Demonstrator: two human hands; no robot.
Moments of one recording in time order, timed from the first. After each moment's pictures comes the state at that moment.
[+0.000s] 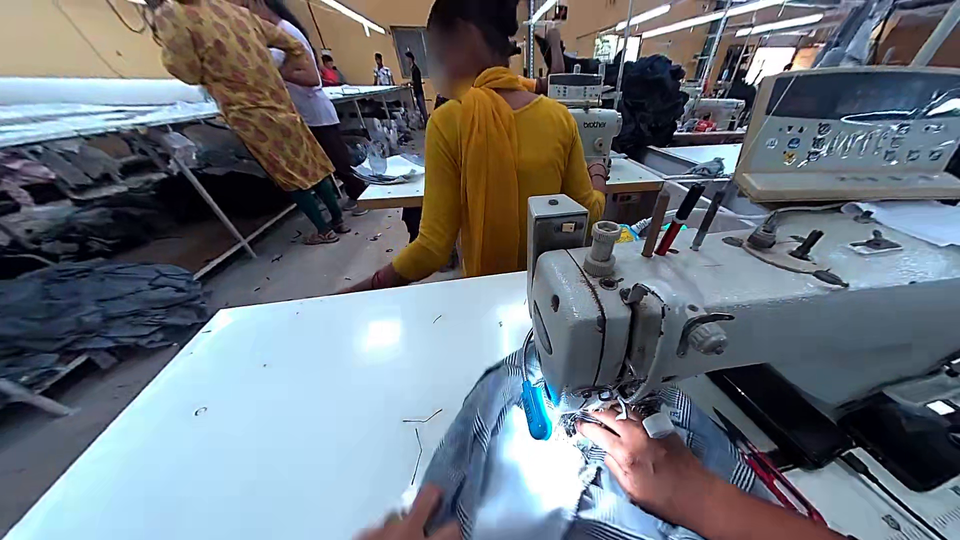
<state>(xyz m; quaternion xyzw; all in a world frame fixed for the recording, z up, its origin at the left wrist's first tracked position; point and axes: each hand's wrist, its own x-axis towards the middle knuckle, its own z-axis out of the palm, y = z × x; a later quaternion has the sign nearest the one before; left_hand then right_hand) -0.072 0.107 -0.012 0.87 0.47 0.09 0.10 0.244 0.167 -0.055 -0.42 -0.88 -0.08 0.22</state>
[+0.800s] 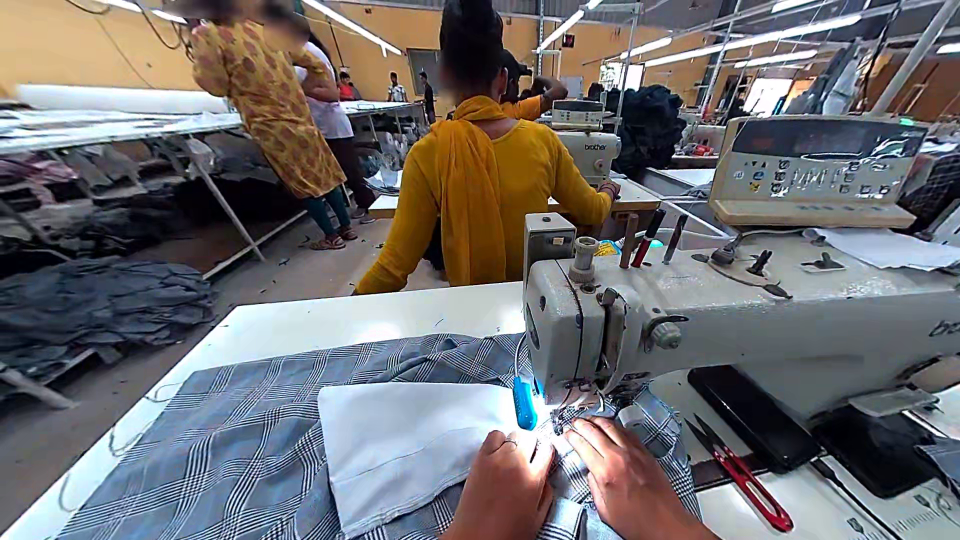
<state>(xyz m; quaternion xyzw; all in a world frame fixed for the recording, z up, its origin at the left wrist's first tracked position) 0.032 0.162 -0.065 0.86 0.37 0.29 -0.20 0.227 0.147 -0.068 -0.47 -0.84 -0.17 0.23</state>
